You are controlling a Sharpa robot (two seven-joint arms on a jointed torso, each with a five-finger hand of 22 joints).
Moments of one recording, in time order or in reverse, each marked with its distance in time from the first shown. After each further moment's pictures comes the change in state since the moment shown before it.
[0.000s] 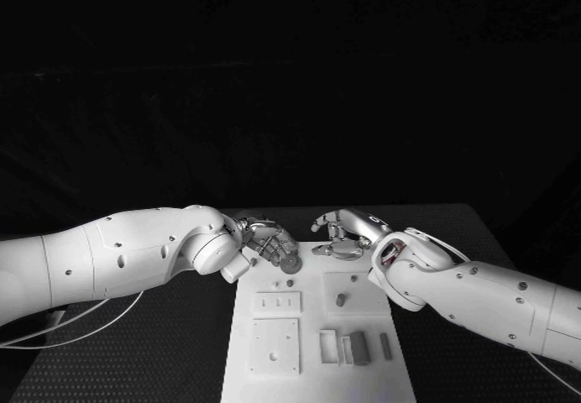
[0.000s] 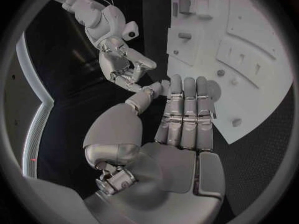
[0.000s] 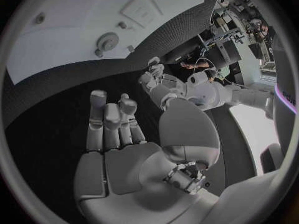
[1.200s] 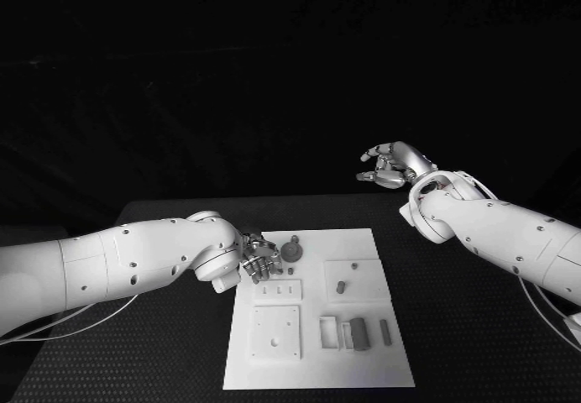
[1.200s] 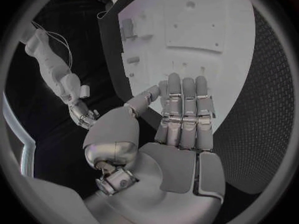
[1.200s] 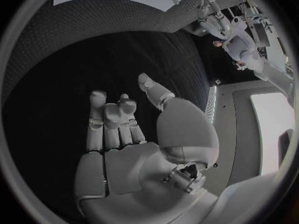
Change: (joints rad) left arm -0.076 0.037 -0.001 -0.016 -0.338 0.086 -0.247; left_hand -0.115 0.012 0.076 -0.001 -0.019 0.014 0.008 -0.001 0.147 0.021 -0.018 0.082 0.099 0.018 -0.011 0.057 0.040 0.000 0.011 -0.018 0.022 0.088; right arm 0.073 0.031 0.116 -0.312 0.180 -0.052 0.080; right_hand 0.038 0.020 -0.003 -0.012 0.000 -0.003 0.000 0.000 -0.001 -0.006 0.005 0.000 -0.009 -0.007 0.000 0.000 -0.002 0.000 -0.010 0.005 -0.004 0.000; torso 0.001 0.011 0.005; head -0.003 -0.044
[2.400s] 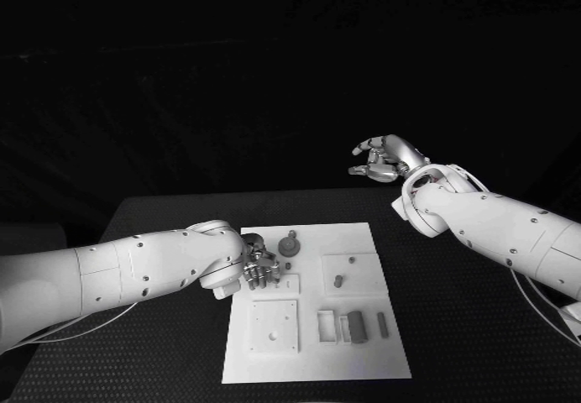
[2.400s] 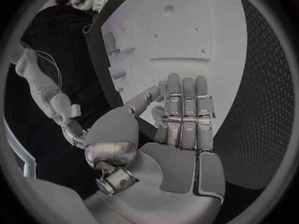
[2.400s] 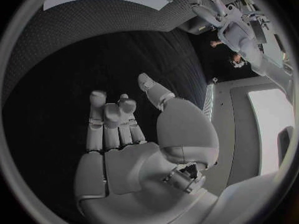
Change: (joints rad) left arm -0.055 0.046 0.000 -0.041 -0.131 0.036 -0.032; left_hand -0.009 -0.008 0.005 0.000 -0.003 0.007 -0.005 -0.004 0.006 0.000 0.000 0.004 0.006 0.000 0.000 0.009 0.000 0.000 0.002 -0.002 0.006 0.011; right arm 0.000 0.005 0.000 0.019 0.018 0.002 0.013; right_hand 0.000 0.000 -0.001 -0.001 0.000 0.000 0.000 0.000 -0.001 -0.004 0.004 -0.012 -0.014 -0.006 0.005 -0.007 -0.006 0.000 -0.011 0.003 -0.004 0.000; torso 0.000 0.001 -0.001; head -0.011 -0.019
